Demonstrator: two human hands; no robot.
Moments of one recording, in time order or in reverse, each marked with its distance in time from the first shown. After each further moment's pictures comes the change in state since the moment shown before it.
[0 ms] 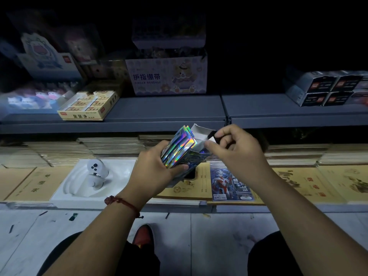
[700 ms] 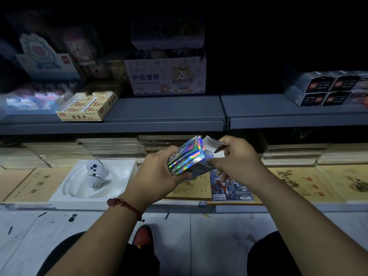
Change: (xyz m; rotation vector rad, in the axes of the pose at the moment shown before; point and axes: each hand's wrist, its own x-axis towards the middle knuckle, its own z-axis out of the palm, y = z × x) left_hand -0.002 0.000 0.005 0.055 -0.099 0.198; right_hand -0.002 0.000 -0.002 -0.028 -0.182 0.242
